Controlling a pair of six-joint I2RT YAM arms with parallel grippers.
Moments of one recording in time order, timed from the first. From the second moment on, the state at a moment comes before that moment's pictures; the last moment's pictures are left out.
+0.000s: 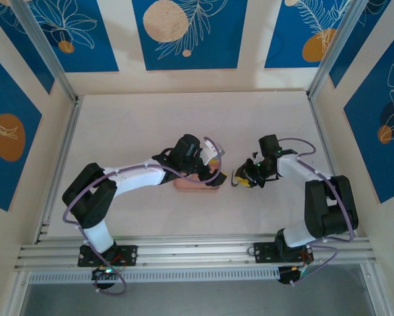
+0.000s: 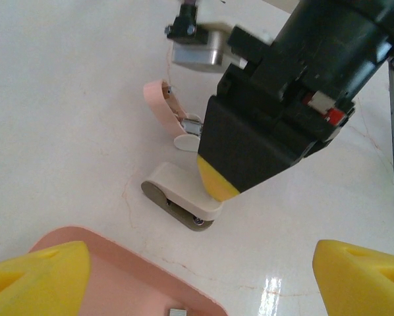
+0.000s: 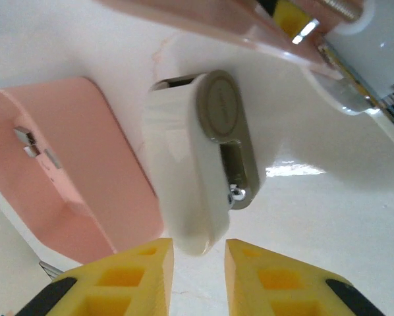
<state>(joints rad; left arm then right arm) -0.81 1.72 1.07 0.05 0.44 0.01 0.17 1.46 0.81 -0.63 -0.54 0.72</state>
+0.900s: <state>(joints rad) -0.79 1.73 1.13 0.05 0.44 -0.03 0.20 1.53 0.82 -0.63 -0.51 0.72</state>
